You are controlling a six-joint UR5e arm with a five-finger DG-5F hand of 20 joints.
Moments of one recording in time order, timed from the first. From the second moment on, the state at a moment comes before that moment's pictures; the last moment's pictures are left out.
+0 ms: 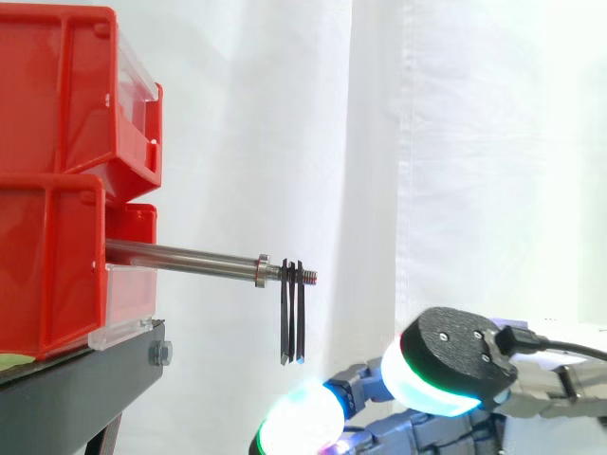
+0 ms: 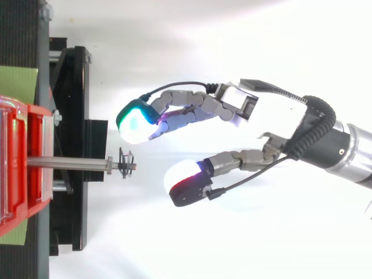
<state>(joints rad) 0.21 -2.35 -1.47 -2.26 -1.12 -0.36</state>
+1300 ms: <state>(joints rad) 0.20 -2.38 -1.42 -2.12 -1.16 -0.67</state>
